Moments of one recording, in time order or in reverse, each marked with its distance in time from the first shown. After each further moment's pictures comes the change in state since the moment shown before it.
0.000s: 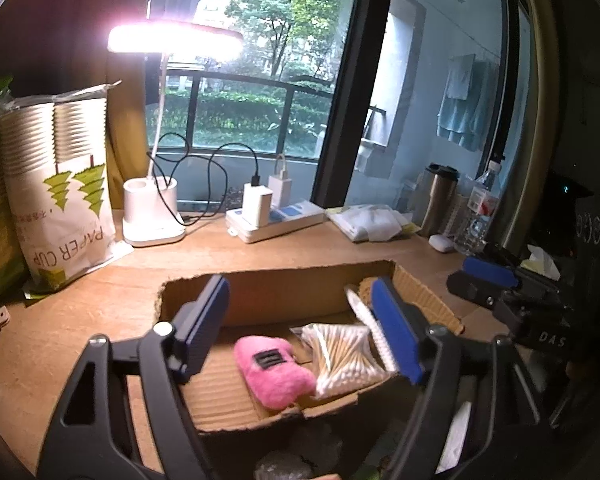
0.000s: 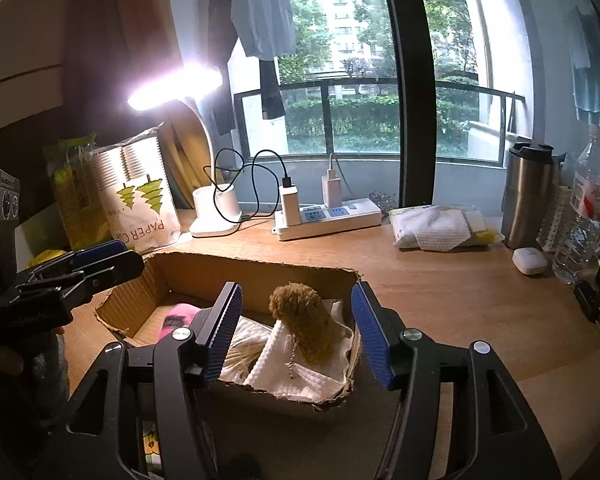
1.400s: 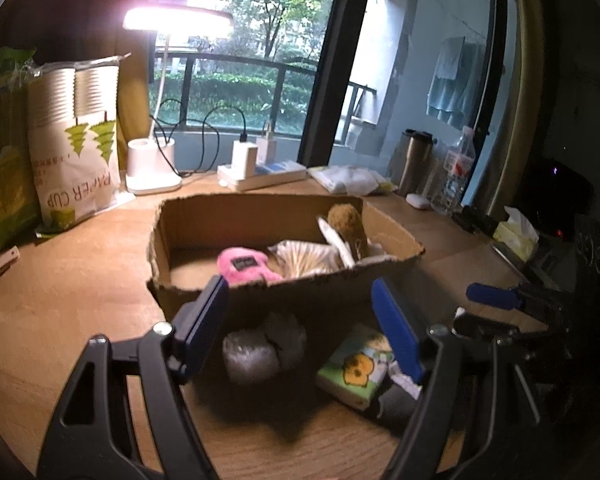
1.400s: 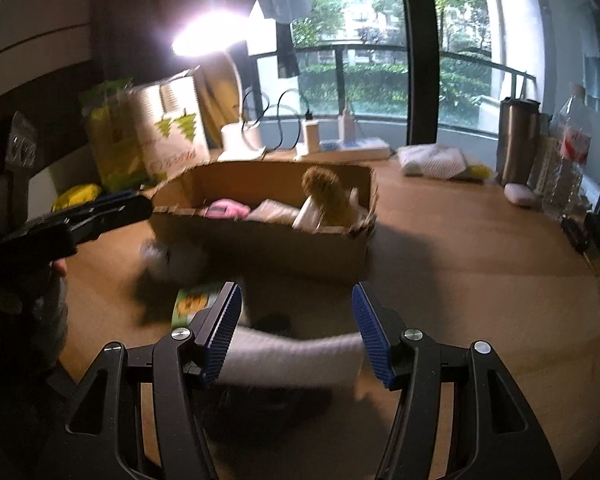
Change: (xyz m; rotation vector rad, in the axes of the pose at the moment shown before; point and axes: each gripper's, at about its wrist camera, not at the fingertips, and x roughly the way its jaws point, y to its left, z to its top) left arm -0.053 -0.020 -0.059 0.006 0.084 -0.024; right arm -0.061 0.023 -0.081 -0.037 0.164 0.047
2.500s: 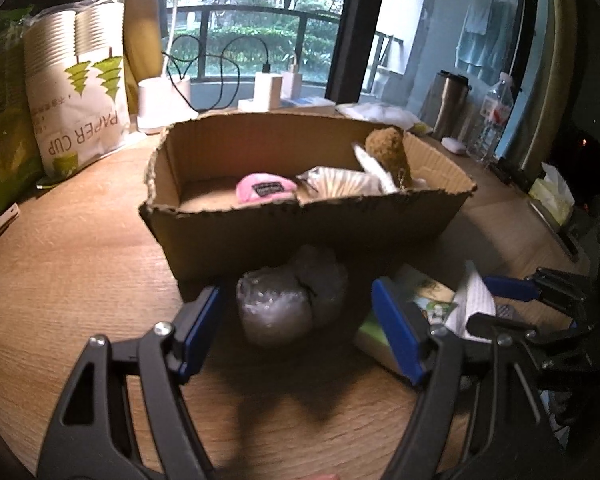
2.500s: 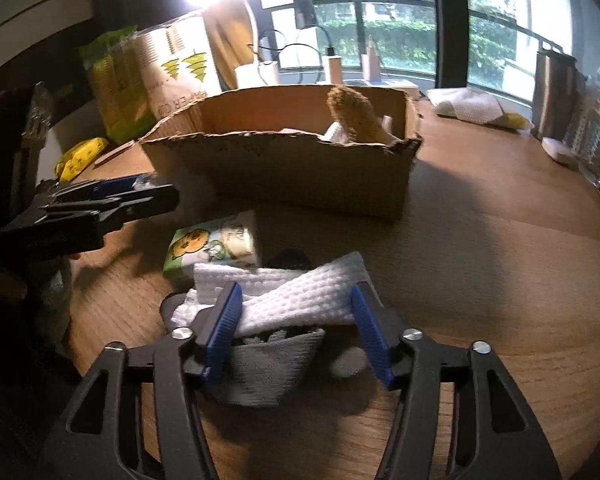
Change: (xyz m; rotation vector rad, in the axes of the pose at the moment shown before) left arm 0.046 0.011 -0.025 -0.006 0.198 0.102; right arm 0.041 0.005 -0.015 -0.032 0.155 0.073
